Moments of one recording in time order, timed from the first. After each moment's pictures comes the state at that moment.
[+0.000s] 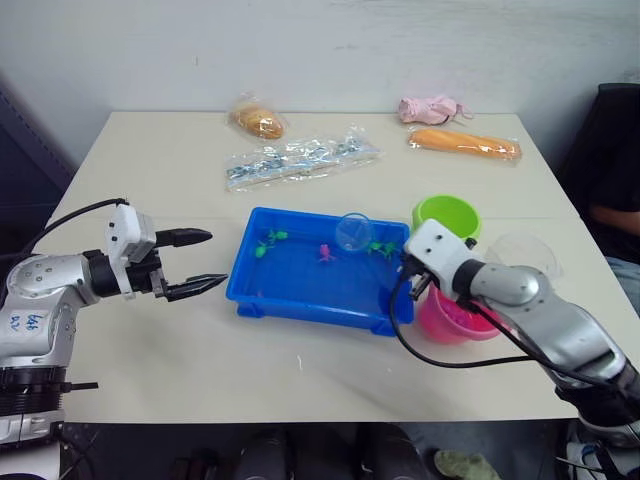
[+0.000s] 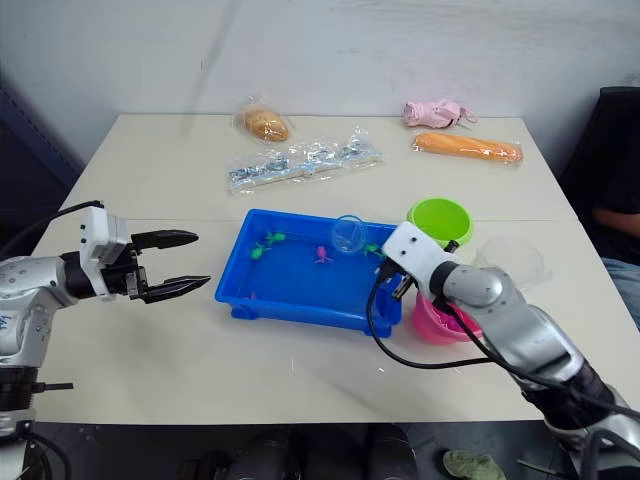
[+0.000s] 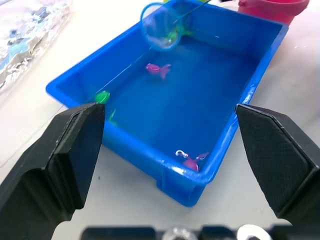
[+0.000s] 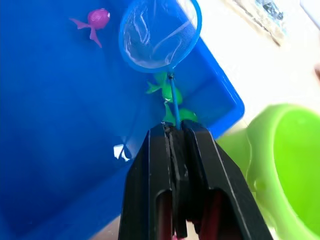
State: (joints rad) left arm -0.36 0.84 0.23 0.08 -0.47 0.27 -1.17; right arm -0.50 -0.82 0.34 -0.42 0.17 0.81 0.41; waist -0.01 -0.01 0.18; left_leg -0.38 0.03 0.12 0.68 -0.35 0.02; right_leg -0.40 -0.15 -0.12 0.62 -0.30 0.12
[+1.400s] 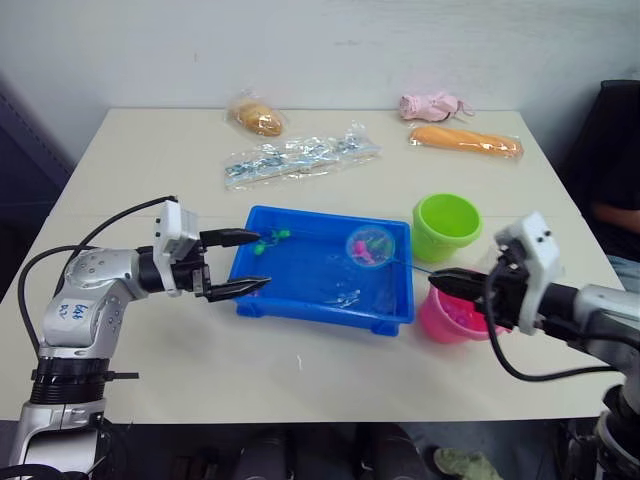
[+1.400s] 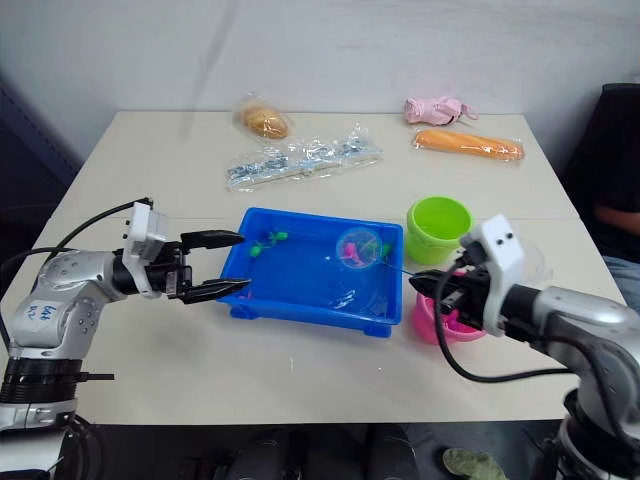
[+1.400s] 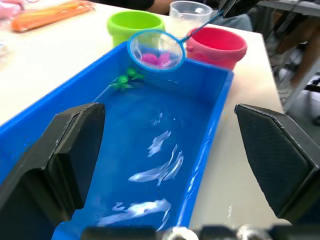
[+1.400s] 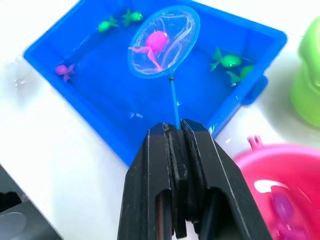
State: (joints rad) left arm -0.42 0.68 0.12 -0.05 -0.55 0.39 -1.18; right arm -0.31 -0.61 -0.64 -0.82 0.73 1.61 0.71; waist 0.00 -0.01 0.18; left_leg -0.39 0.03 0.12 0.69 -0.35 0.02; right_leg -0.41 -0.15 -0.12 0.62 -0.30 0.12
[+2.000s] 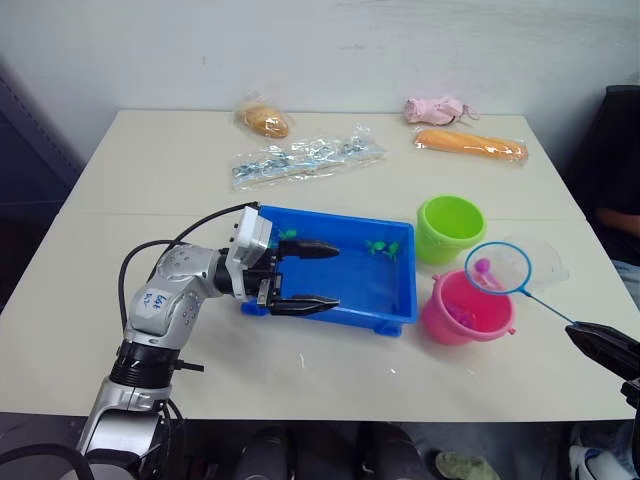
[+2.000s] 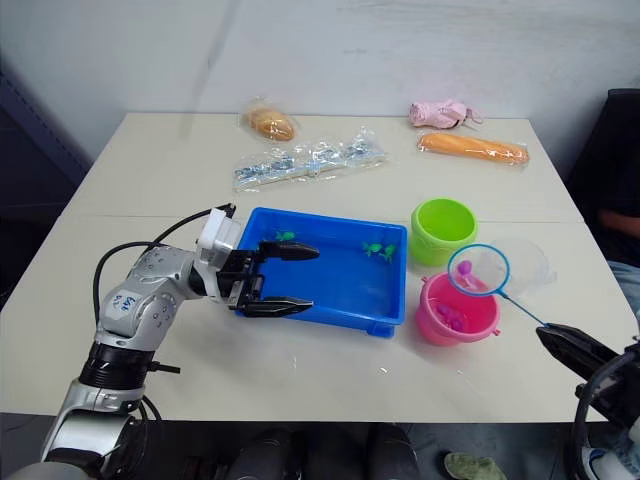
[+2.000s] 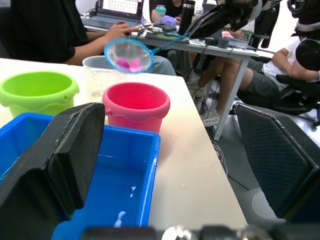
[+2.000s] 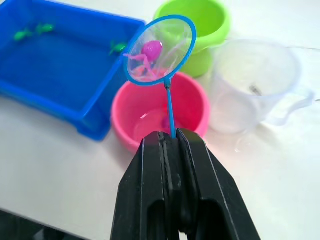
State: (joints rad) left arm -0.54 0.46 -0.07 -0.04 -0.56 0.38 -1.23; right arm 0.31 -0.60 -1.30 -0.94 0.94 1.37 0.77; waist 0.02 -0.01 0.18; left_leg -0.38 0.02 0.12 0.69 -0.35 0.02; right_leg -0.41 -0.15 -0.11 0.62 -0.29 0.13
